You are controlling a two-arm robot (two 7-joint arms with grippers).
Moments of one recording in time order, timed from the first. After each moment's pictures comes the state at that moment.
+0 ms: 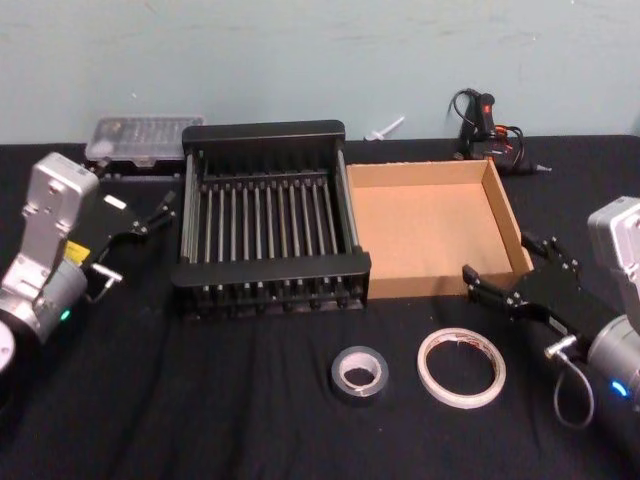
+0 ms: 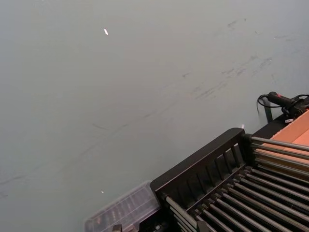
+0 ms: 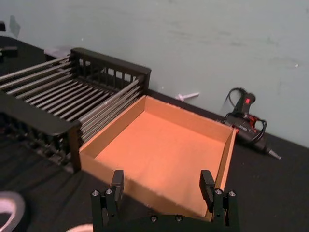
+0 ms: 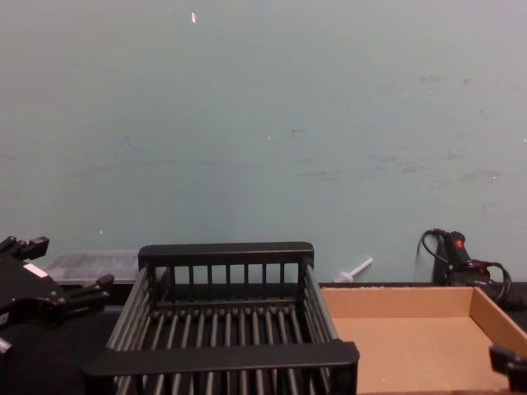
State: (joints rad) left arm -0.20 0.60 0.45 -1.41 -0.25 -0.12 0.03; right arm -0.08 0.63 -0.32 -1.74 0.38 0.09 0.11
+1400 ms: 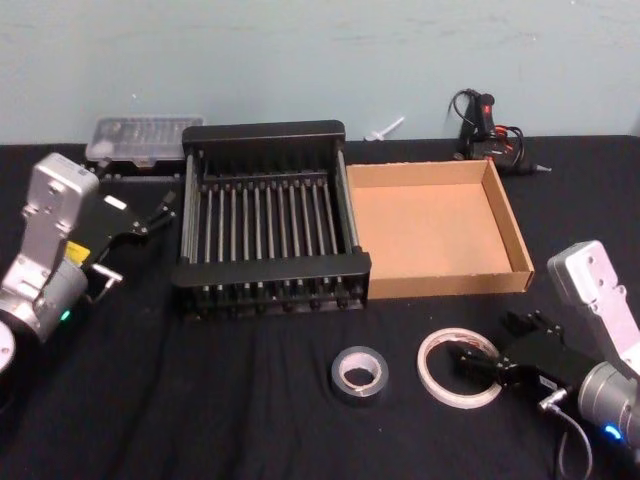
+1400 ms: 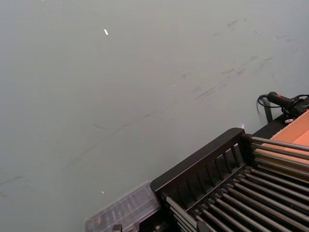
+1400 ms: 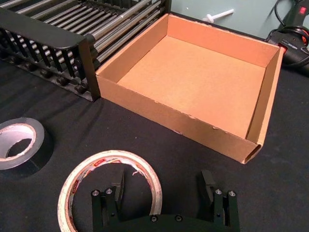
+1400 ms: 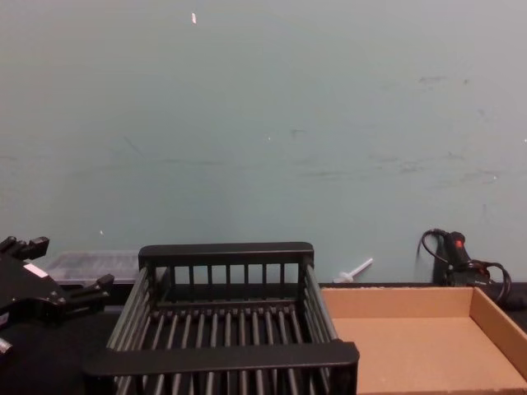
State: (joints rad) left arm -0.20 0.60 0.45 -1.41 -0.25 -0.12 0.03; right arm -0.13 0.59 -0.29 -1.75 0.34 0.35 0.20
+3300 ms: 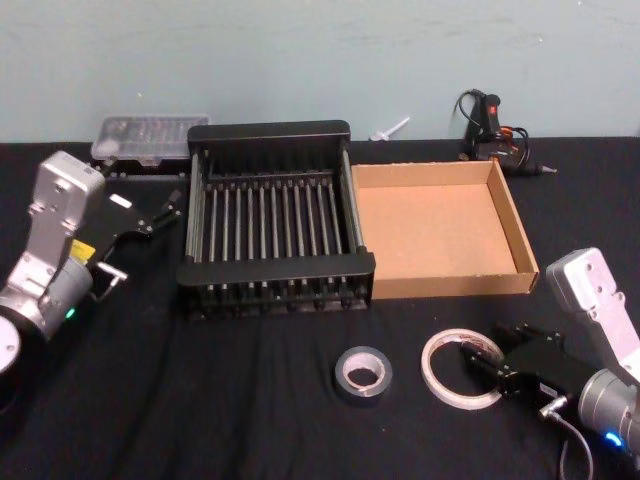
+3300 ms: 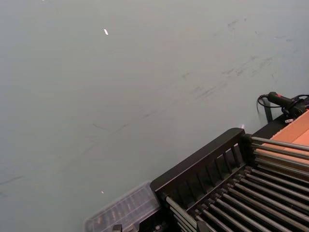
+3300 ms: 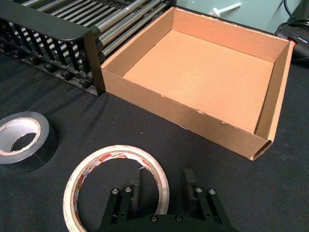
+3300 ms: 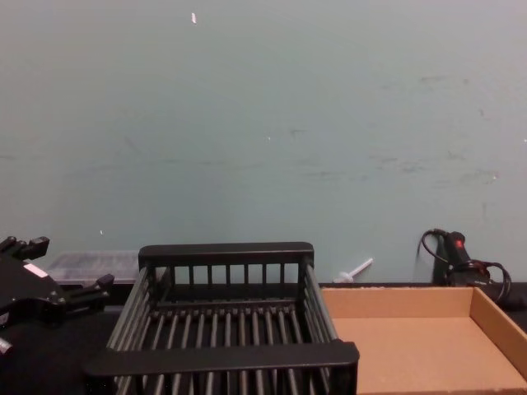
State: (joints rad) left arm -0.20 0.60 0.45 -1.41 -0.25 -0.12 0.03; right arm -0.14 0.54 -0.26 -1.74 0.29 0.37 0.25
